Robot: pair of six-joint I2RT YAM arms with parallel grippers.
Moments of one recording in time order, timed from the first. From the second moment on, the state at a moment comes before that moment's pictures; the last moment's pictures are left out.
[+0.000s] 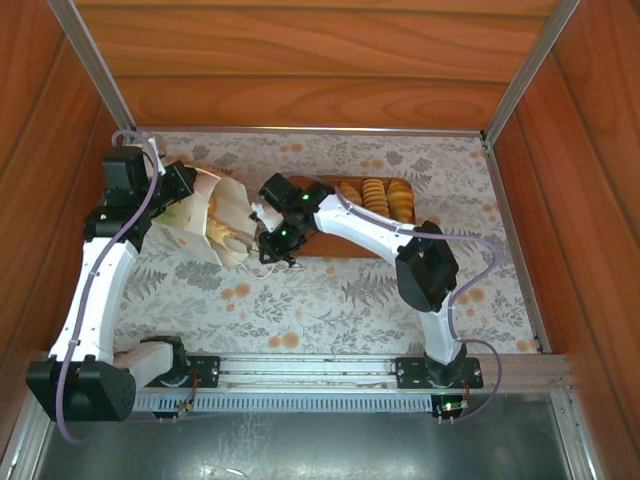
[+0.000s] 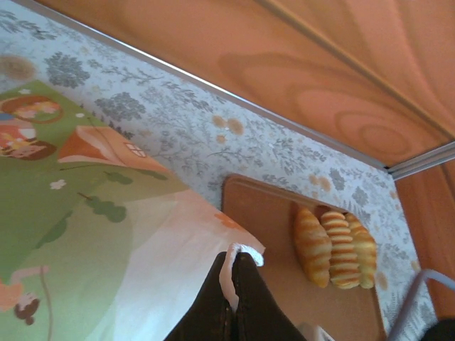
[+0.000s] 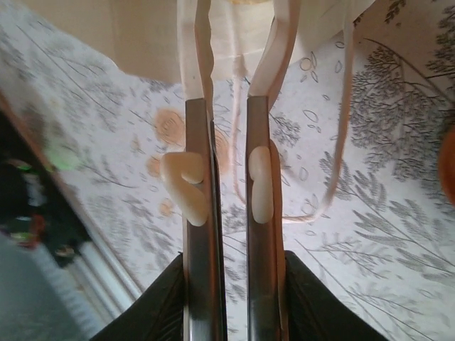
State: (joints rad) left arm -0.01 1.09 1.11 -0.53 0.33 -0.51; right arm 0.96 2.02 1.75 -0.95 -0.36 0.19
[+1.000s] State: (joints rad) left arm -0.01 0.98 0.99 -0.61 0.31 -0.40; right arm 1.08 1.95 1.66 -0.89 -0.12 0.06
